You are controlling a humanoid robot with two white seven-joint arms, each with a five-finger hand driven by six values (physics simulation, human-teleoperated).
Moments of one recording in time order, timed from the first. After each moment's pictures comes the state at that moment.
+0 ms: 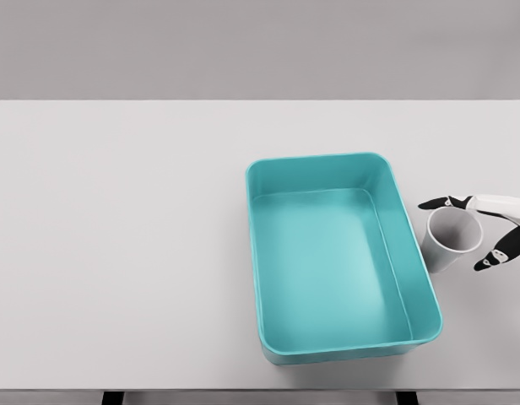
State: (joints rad) left arm 0.05 0.00 -0.16 -0.11 0.12 0.02 -0.06; right arm -0.70 -1.19 1.07 -1.31 -0.44 -0.61 0.61
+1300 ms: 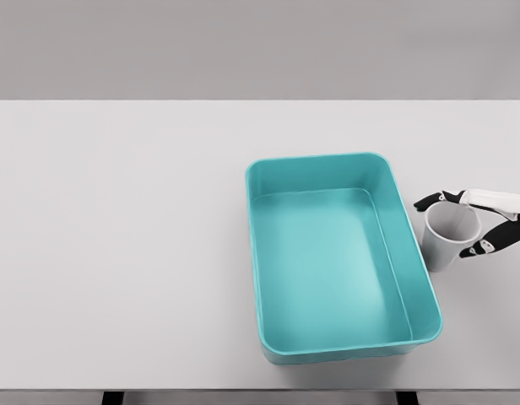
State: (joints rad) left arm 0.05 0.00 -0.16 -0.11 0.12 0.02 -0.06; right arm -0.70 -1.13 1.06 -1.25 -0.46 -0.60 0.61
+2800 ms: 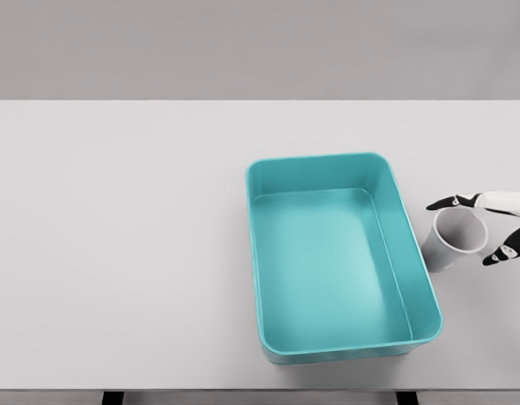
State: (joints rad) left arm 0.05 0.00 -0.16 -0.11 0.12 0.02 -0.06; right arm -0.70 -1.21 1.03 -1.33 -0.39 -0.61 0.61
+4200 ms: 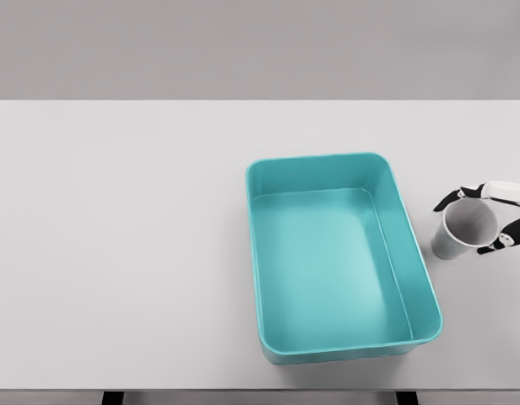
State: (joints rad) left arm 0.05 0.00 -0.16 -0.11 0.12 0.02 -0.06; right arm -0.70 -1.23 1.02 -1.33 -0.49 -0.61 0.61
